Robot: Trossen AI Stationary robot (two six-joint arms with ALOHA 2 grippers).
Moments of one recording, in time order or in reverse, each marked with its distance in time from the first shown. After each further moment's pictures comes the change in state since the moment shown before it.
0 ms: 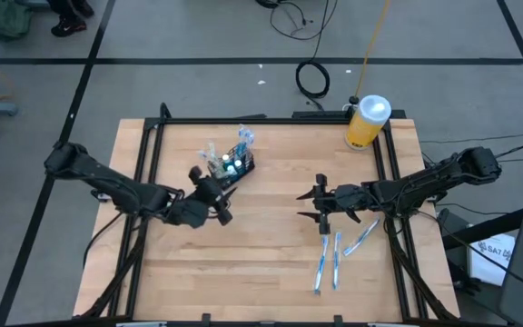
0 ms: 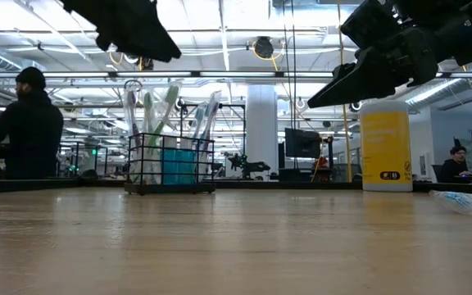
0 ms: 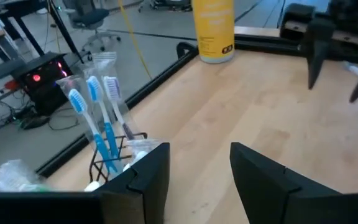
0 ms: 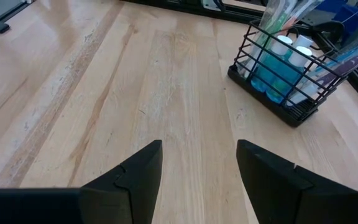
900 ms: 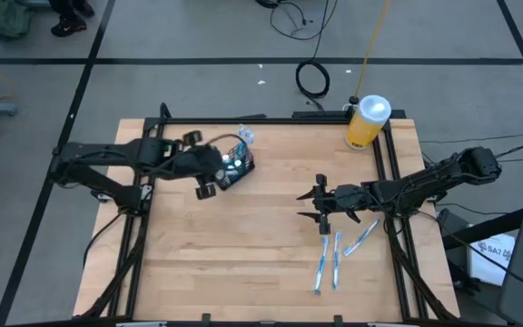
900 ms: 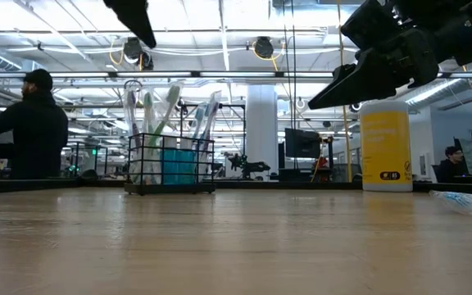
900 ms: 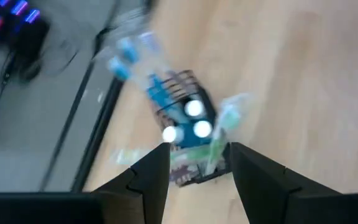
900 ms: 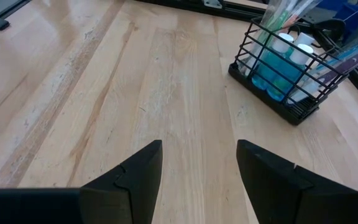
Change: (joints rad) left arm 0.319 0.055 0.589 -0.974 0.469 0.231; right arm 0.000 0.000 0.000 -0.009 -0.002 0.000
